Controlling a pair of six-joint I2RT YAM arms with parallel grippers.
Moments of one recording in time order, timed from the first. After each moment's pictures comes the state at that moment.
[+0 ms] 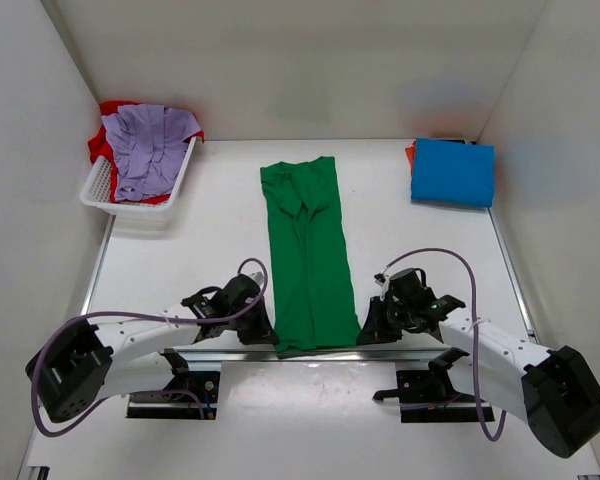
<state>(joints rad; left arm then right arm) -0.85 1.13 0.40 -0.24 0.20 -1.00 0.53 0.98 0.31 -0.37 -0.48 0.61</state>
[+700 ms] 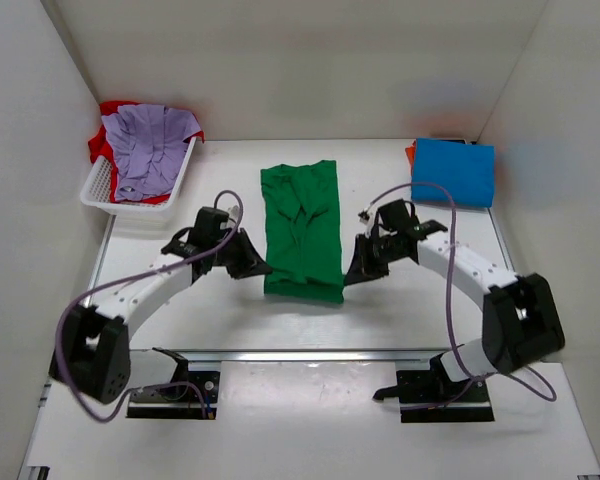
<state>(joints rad) -0.44 1.22 0.73 -0.35 0.41 -0.83 0.42 1.36 0.84 -0.58 -0.56 0.42</state>
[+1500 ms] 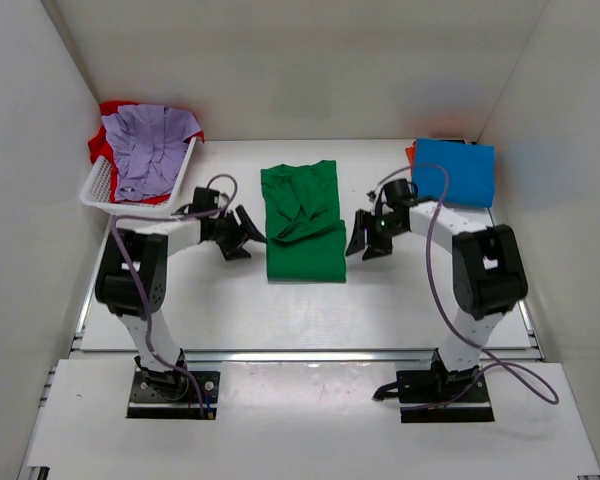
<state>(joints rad) -0.17 1.85 1.09 -0.24 0.49 -0.71 0.24 1.85 1.24 -0.55 -0.49 0.28</state>
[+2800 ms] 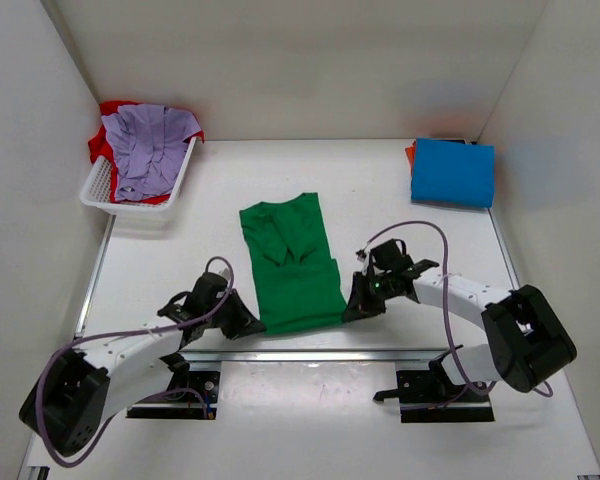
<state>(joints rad) -0.54 1.01 0.27 -0.11 0.32 -1.07 0.48 1.36 0.62 -0.34 -0.51 0.55</state>
